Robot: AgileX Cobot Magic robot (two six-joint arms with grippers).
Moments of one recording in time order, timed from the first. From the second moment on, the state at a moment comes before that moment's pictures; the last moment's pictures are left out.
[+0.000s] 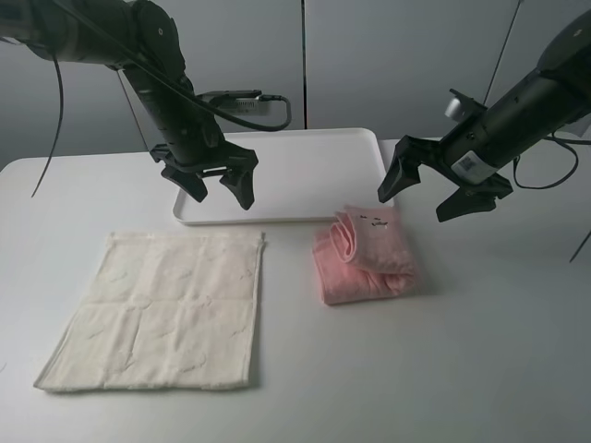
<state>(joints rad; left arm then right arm) -0.41 2.12 -1.63 -0.21 1.03 0.11 0.13 1.84 -1.05 0.67 0.78 -0.32</state>
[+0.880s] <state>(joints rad) -0.41 2.12 -1.63 -0.21 1.05 0.15 0.13 2.05 -1.09 0.78 0.83 -0.43</state>
